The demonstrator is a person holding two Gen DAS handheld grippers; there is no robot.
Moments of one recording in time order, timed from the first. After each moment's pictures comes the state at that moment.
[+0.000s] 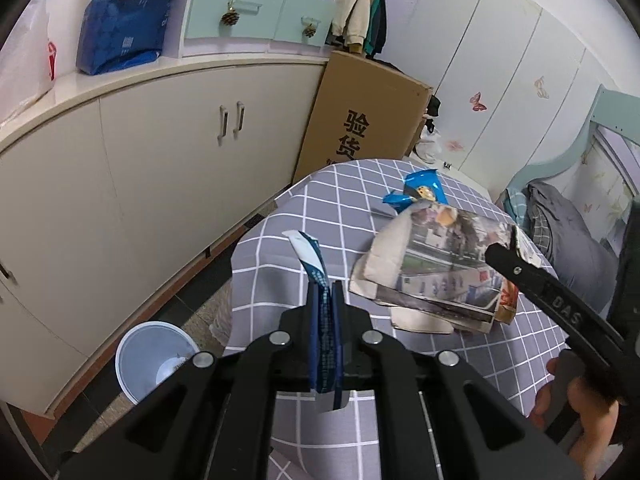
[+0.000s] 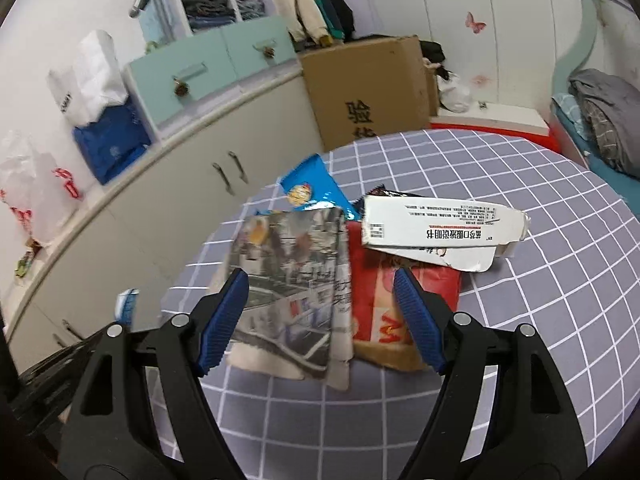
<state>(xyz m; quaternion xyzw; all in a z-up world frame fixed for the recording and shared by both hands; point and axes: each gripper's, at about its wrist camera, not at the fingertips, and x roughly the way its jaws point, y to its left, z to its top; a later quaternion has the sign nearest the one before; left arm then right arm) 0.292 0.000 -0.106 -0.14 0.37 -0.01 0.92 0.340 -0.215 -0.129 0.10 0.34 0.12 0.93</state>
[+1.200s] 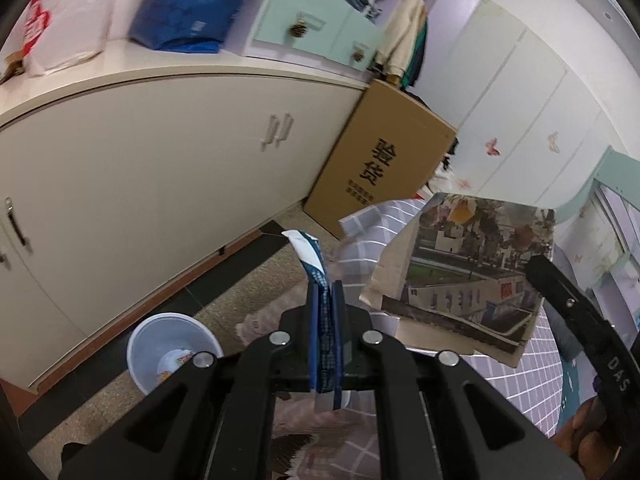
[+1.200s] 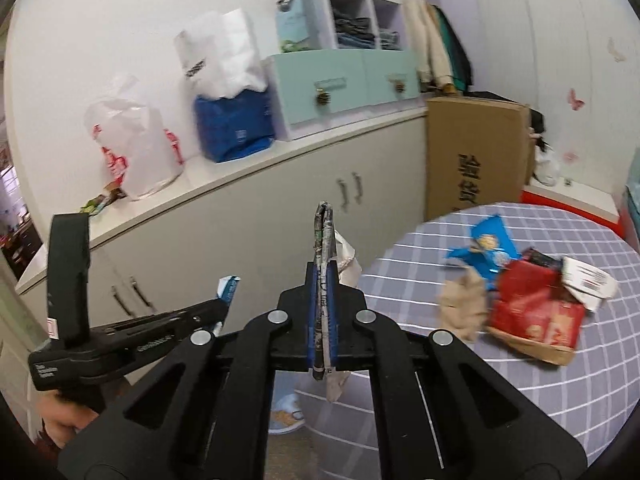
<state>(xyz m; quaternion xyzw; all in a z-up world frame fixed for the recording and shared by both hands) 0.243 0.119 -0.101 -0.23 0.34 0.02 0.91 0.257 -0.073 -0.072 0.01 0.25 0.28 0.93</state>
